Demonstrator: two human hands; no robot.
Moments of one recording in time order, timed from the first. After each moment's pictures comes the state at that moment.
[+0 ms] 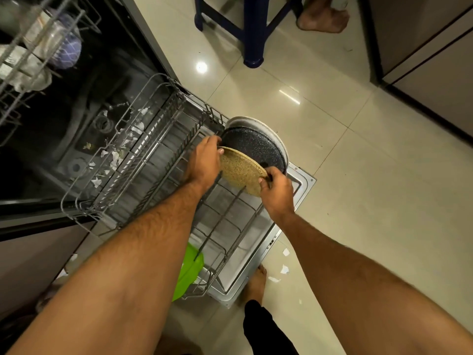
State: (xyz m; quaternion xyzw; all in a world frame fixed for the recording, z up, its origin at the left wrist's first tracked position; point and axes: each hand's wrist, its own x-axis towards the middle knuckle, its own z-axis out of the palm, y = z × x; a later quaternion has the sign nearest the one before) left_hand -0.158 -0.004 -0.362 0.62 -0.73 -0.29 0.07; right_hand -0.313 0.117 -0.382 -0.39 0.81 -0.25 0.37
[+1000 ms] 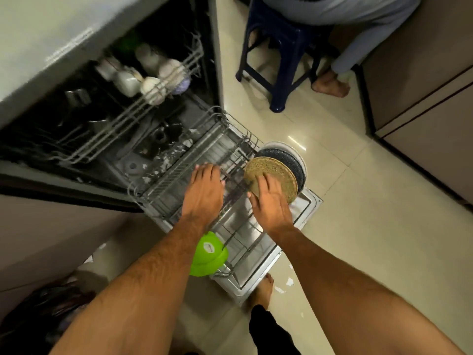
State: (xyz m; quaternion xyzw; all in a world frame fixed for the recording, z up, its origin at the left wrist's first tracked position) left_hand -0.016 0.102 -0.225 0.59 -0.80 -0.07 0.01; right_hand -0.198 0.155 -0.236 -0.65 0.72 -0.11 0.22
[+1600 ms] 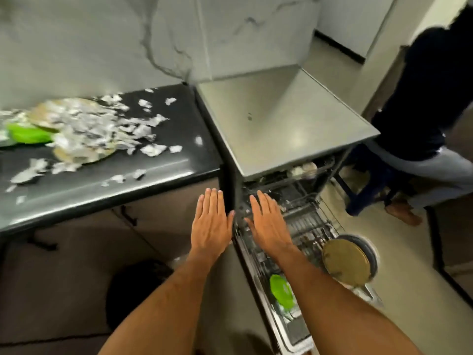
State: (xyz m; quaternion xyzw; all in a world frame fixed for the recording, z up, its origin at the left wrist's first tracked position) left_hand 0.307 0.285 0.039 0.78 -0.62 0.05 0.08; right_hand 0.144 0.217 0.020 -0.88 0.46 -0.10 0.03
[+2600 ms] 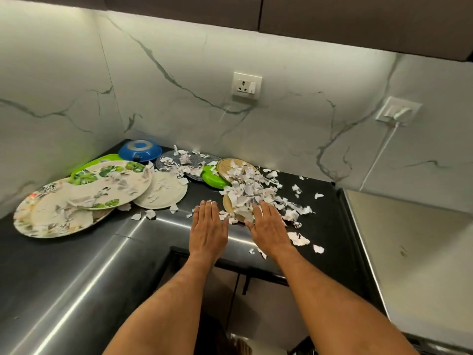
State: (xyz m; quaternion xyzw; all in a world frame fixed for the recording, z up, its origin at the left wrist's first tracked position) left_hand 0.684 0.368 0.140 0.92 -0.33 0.13 0.16; right_hand 0.584 0.210 0.158 -0.97 0.19 -0.14 -0.04
